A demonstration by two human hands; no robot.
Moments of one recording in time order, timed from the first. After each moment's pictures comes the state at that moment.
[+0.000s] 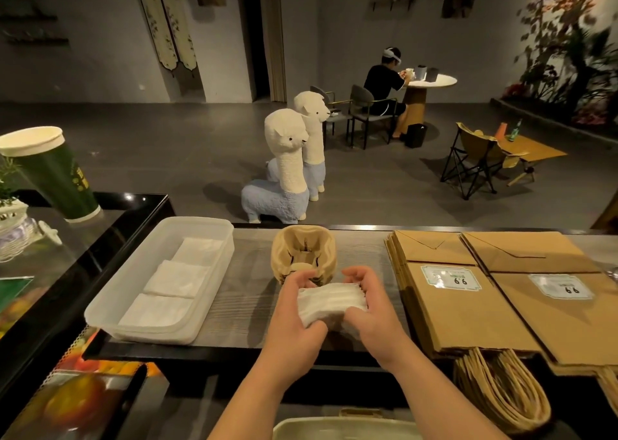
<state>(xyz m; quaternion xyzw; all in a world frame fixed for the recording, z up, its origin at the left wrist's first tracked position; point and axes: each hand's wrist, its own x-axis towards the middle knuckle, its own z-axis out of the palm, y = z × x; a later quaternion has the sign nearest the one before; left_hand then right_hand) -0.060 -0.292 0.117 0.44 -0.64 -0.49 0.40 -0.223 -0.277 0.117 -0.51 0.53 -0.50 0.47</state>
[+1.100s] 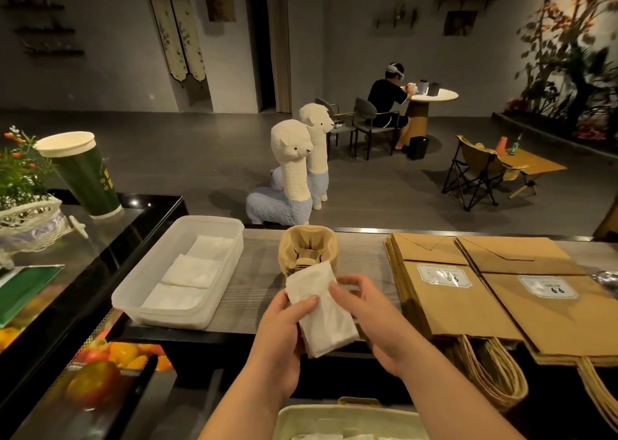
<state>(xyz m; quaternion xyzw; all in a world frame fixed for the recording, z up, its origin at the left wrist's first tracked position) -0.052 -0.254 0.151 0.44 -0.32 -0.72 0.43 -0.203 -0.242 0.170 -0.41 0.56 -0.44 0.57</state>
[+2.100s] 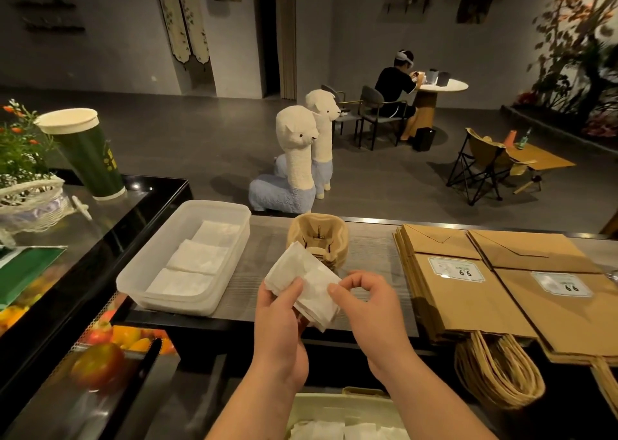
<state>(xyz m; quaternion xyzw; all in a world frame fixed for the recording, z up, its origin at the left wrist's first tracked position) -0.055 -0.250 0.153 0.43 -0.22 -0.65 0.59 -0.173 -0.241 0.150 -0.42 0.64 -0.52 0.39</state>
